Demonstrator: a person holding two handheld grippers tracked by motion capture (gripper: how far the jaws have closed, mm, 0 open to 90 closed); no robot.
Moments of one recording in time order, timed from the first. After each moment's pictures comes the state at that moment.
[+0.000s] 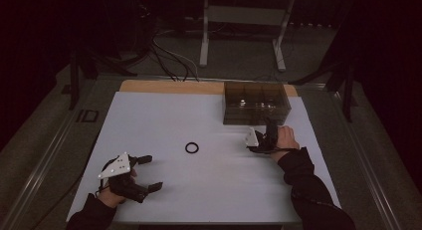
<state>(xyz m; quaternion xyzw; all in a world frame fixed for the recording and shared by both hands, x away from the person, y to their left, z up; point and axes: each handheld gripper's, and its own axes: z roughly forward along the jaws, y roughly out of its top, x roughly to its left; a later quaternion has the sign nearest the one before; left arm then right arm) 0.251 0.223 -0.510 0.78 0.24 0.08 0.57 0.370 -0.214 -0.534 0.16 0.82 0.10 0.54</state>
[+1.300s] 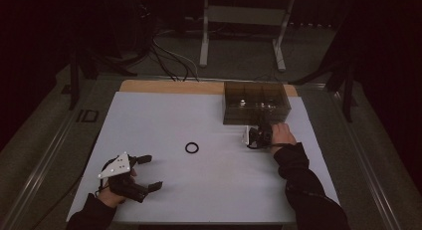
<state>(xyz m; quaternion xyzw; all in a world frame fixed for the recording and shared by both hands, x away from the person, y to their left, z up) 0.252 0.223 -0.511 0.78 0.24 0.08 0.56 0.396 -0.209 -0.555 0.11 0.80 0.00 0.59</state>
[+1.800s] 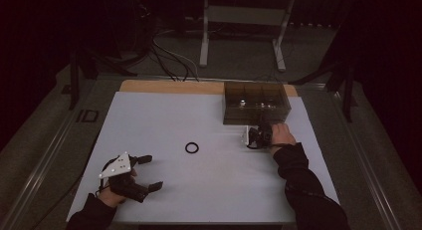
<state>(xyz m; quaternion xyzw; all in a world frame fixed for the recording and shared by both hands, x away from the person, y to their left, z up) 0.253 0.223 -0.511 0.78 0.24 0.08 0.56 0.395 -0.208 -0.553 0.11 0.79 0.00 0.60</state>
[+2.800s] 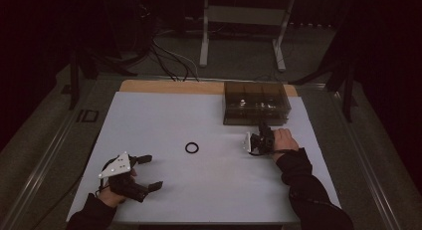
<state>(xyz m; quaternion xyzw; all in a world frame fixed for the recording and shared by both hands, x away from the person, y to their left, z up) 0.253 0.223 -0.511 0.78 0.25 0.08 0.56 0.374 -0.212 -0.554 0.10 0.80 0.01 0.60</state>
